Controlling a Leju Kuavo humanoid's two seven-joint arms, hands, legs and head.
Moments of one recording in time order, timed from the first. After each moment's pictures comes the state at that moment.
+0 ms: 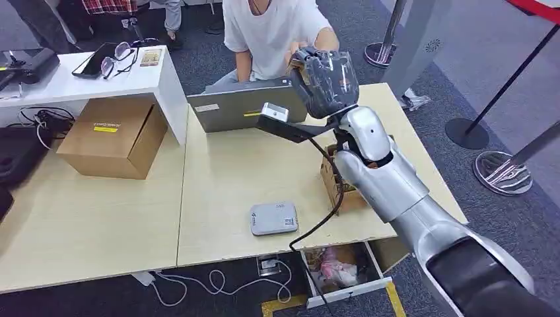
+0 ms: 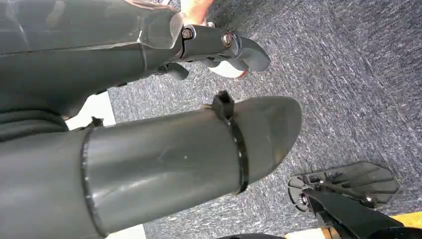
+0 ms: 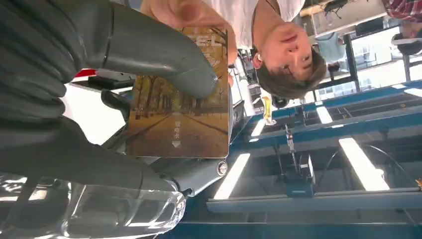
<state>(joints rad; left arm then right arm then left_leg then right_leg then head) -0.07 -0.14 0.94 -0.15 -1.26 0.18 -0.16 -0.90 -0.15 0.65 -0.94 0.93 -0.37 -0.05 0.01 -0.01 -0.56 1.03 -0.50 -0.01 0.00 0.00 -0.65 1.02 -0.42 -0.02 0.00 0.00</state>
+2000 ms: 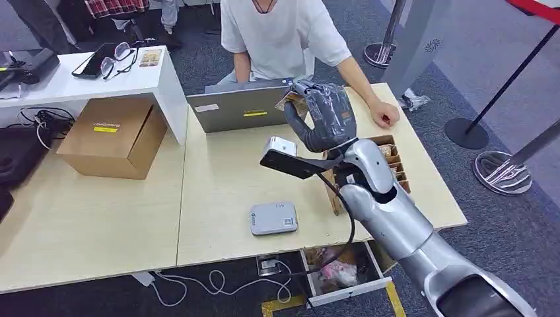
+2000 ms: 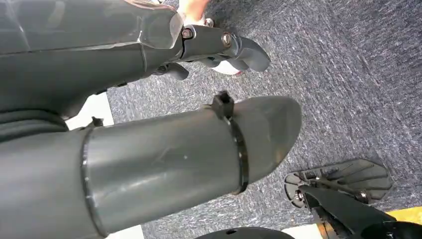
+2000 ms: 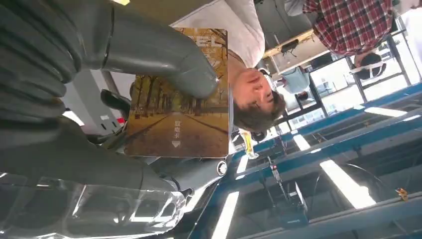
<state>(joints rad) -0.06 -0.15 0.95 -0.15 -1.25 0.18 -0.17 -0.70 -0.19 0.63 -1.22 0.77 -0.29 -0.09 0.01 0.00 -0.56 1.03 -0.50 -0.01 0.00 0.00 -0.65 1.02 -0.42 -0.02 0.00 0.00</state>
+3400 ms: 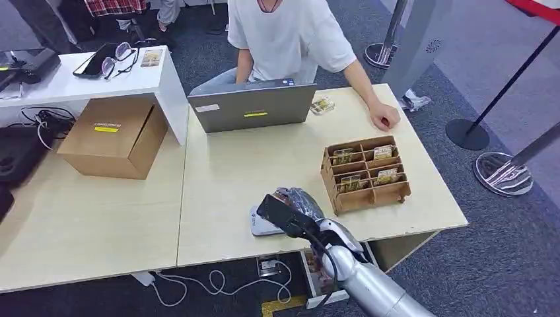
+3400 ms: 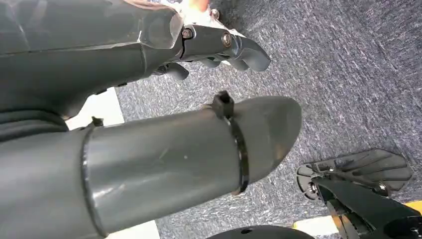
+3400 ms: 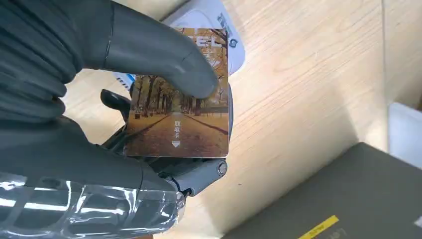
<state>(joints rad) -0.07 -0.13 0.95 -0.15 -1.27 0.12 -0.13 -0.39 -0.09 0.67 -1.04 0.35 -0.08 0.08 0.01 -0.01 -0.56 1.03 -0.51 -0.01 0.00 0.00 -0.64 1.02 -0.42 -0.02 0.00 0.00</state>
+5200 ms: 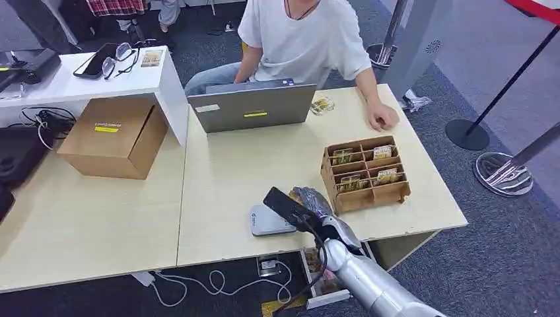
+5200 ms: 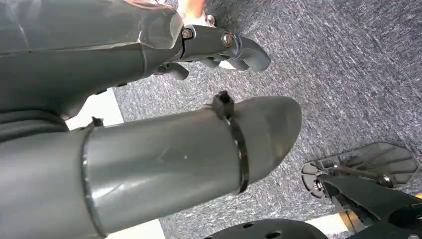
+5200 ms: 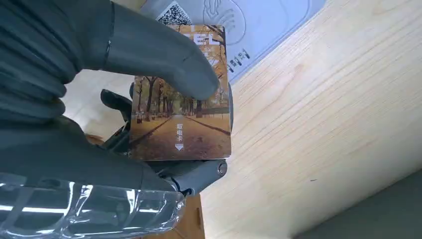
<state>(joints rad) -0.08 -0.13 0.95 -0.15 -1.33 0.09 -0.11 -0.45 -0.05 0.64 -0.81 0.42 -0.16 0.15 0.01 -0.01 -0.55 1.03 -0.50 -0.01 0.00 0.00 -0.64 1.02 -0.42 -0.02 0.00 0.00</state>
